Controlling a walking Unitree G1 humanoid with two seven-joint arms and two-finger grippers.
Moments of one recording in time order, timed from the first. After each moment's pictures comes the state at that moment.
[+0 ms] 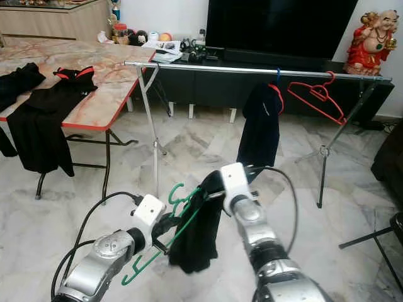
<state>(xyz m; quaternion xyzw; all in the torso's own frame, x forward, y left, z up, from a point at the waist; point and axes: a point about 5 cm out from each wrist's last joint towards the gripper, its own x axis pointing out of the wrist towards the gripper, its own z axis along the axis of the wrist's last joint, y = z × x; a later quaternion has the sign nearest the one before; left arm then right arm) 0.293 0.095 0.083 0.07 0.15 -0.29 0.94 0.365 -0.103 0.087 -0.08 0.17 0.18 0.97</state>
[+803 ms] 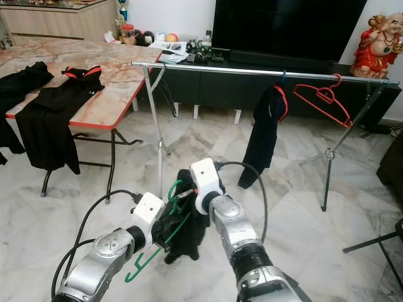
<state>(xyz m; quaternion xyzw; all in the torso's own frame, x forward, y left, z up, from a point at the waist) 0.295 0.091 0.087 0.06 0.13 -0.30 0.94 0.365 -0.083 0.108 -0.08 0.12 0.24 0.96</state>
